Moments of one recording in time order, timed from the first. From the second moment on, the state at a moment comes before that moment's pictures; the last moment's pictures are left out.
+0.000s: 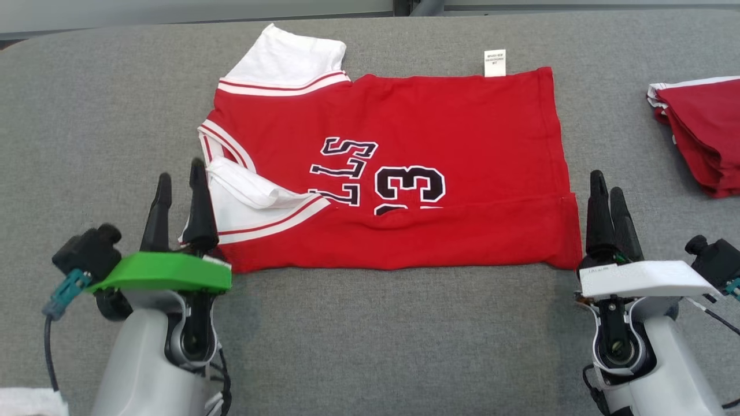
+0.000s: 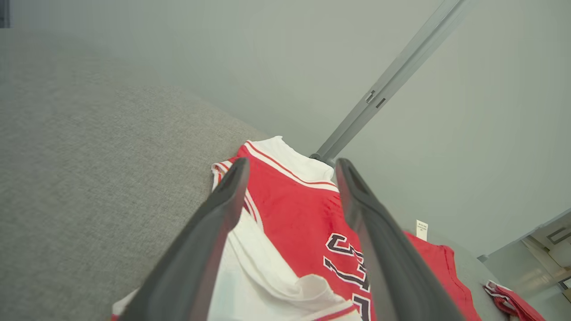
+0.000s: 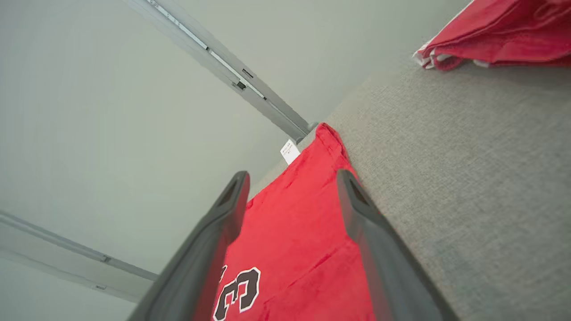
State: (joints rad) left arm -0.42 0.06 -0.10 0.44 -0.73 -0.13 -0.26; right arm -0.25 -0.05 0.02 0.24 0.91 0.13 -0.26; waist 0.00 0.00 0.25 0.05
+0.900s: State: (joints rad) left arm -0.27 0.15 -0.13 0.62 -0.82 -0.11 -0.11; right arm -0.11 -0.05 0.01 0.18 0.72 0.13 -0.26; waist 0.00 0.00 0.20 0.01
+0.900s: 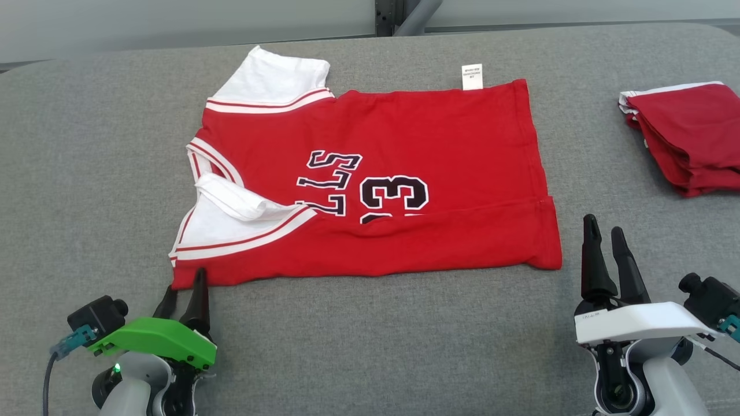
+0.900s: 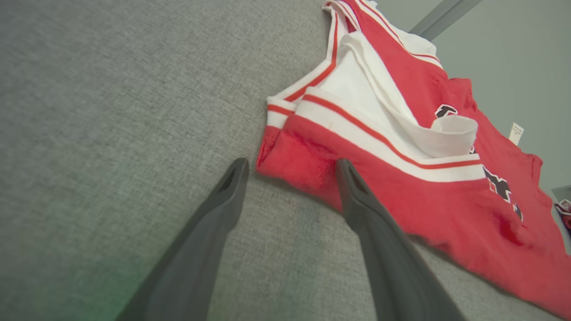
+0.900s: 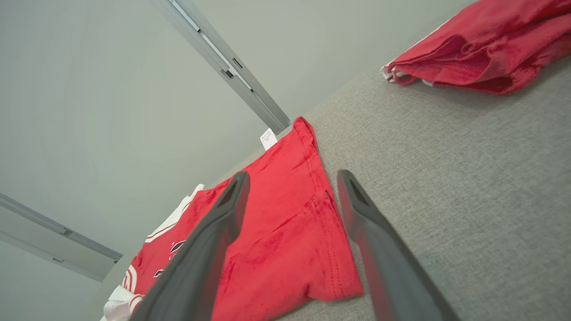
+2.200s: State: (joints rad) left arm -0.25 0.17 -0.20 0.50 -0.84 -0.13 -0.21; right arm -0.34 -0.06 0.18 0.74 0.89 0.13 -0.26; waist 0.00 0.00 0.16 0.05
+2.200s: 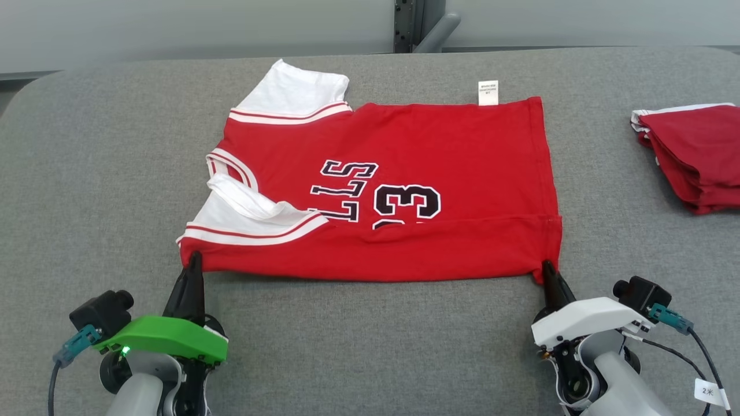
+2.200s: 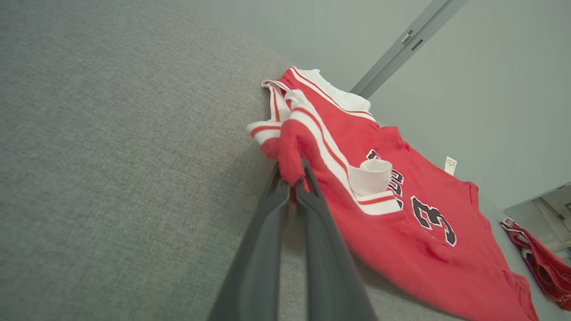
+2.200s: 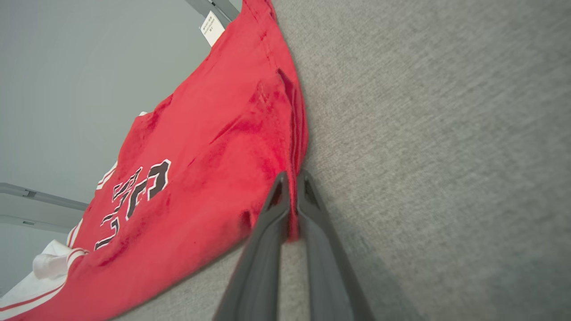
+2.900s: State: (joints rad) left arm 0.15 0.22 -0.19 0.10 -0.87 0.00 -0.15; right arm 0.06 -0.06 -0.03 0.25 0.71 0.13 -0.01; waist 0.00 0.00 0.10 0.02
